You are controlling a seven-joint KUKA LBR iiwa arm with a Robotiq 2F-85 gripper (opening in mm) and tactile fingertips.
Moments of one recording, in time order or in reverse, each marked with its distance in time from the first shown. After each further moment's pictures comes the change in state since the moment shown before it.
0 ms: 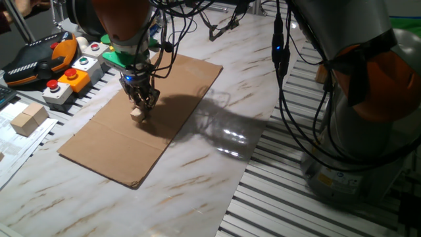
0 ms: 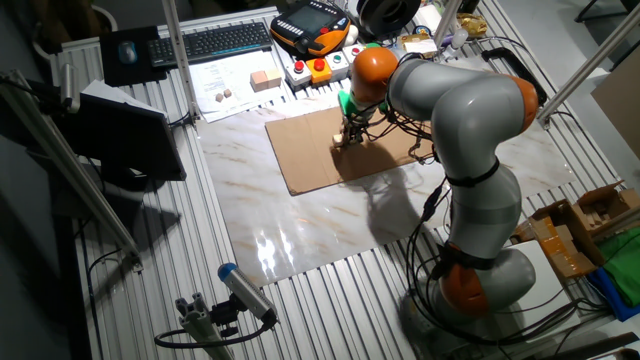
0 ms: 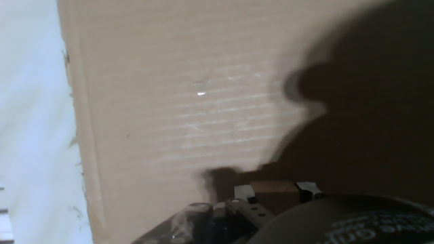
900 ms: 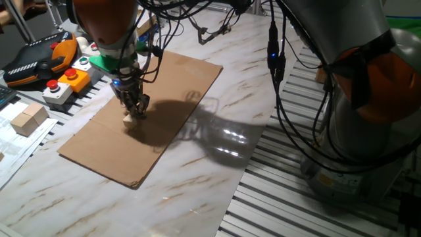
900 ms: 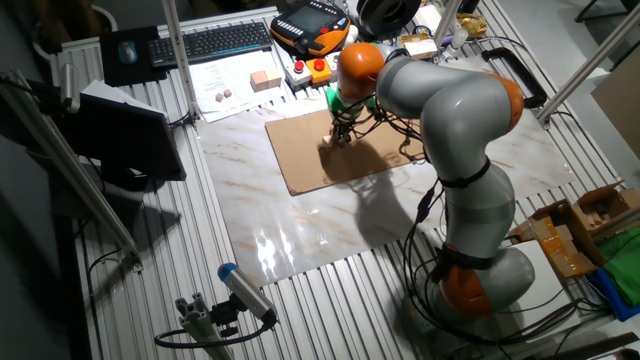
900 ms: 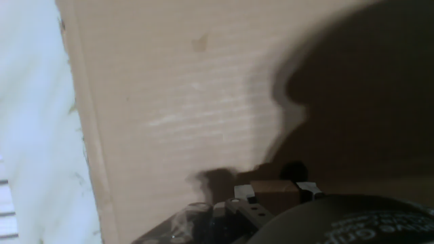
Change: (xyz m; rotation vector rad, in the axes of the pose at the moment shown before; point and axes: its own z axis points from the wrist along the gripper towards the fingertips) arm 0.039 0.004 0.000 0.022 -0.007 0.017
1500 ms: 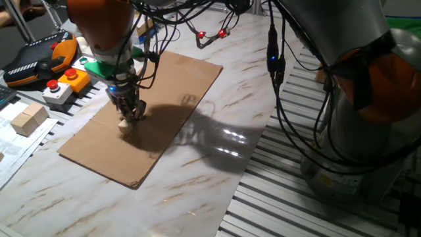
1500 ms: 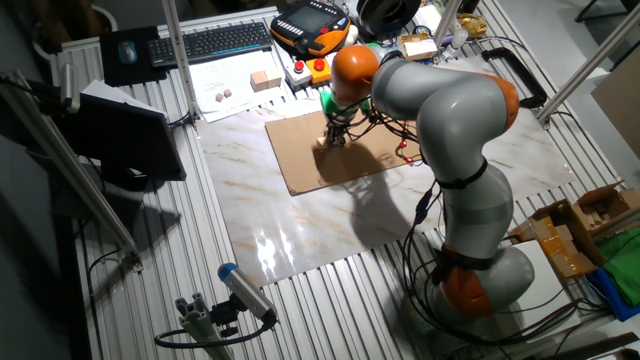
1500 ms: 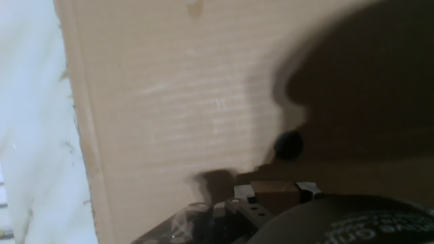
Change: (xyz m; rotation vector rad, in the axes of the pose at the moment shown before) arm 0.026 -0.004 0.002 0.001 0.007 0.001
